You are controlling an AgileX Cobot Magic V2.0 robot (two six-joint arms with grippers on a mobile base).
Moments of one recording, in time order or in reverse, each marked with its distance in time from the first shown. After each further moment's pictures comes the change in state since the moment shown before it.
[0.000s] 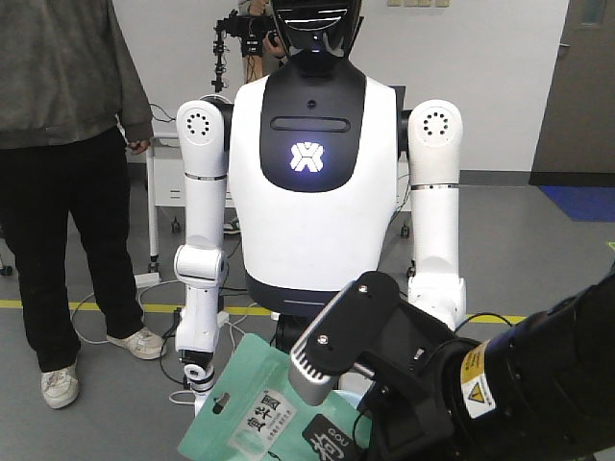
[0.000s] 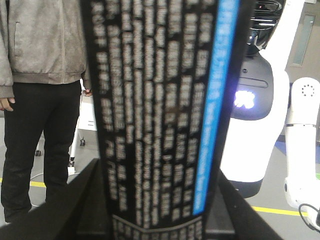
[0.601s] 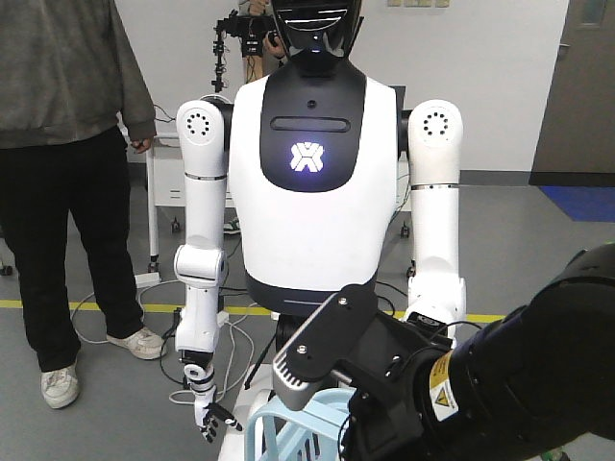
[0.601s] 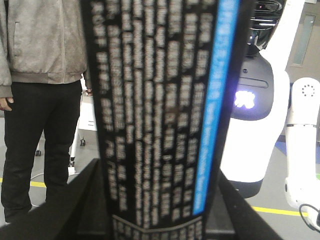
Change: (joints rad) left arm 0.000 0.000 0.000 0.000 0.000 0.000; right arm 0.000 0.051 0.000 -0.021 -0.010 0.016
